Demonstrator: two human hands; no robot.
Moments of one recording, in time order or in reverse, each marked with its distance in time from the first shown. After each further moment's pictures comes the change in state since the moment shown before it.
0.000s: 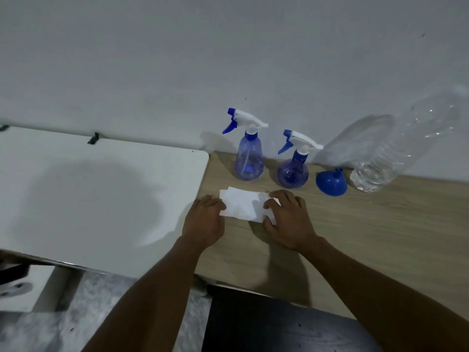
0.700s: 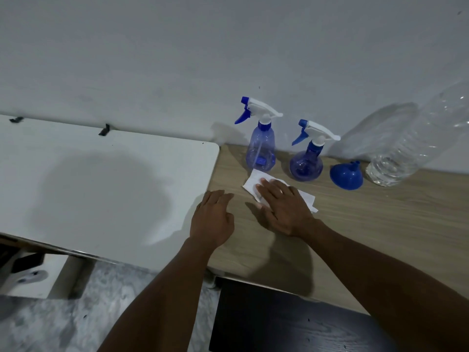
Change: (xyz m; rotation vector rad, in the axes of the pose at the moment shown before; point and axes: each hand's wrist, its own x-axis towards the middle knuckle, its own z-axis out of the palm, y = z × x) left_hand -0.023 0.012 -0.015 -0.082 -0.005 -0.127; right_hand 0.030 -0.011 0.021 0.021 -0.220 -0.098
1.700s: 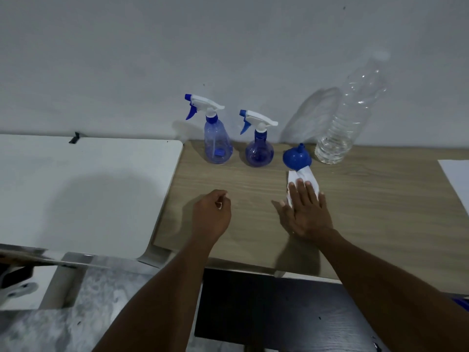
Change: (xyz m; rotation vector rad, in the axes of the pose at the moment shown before) left_hand -0.033 0.126 0.010 -0.340 0.091 -0.279; right_hand -0.140 0.093 0.010 0.075 0.089 0.448
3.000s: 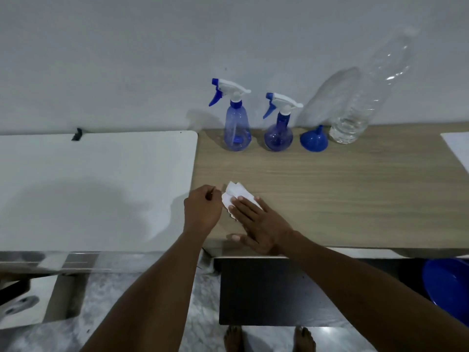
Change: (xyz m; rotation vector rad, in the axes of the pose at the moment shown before) left_hand 0.025 -0.085 -0.073 -0.129 -0.104 -0.075; right_hand -0.034 -0.174 0.058 -0.140 -0.056 -0.584
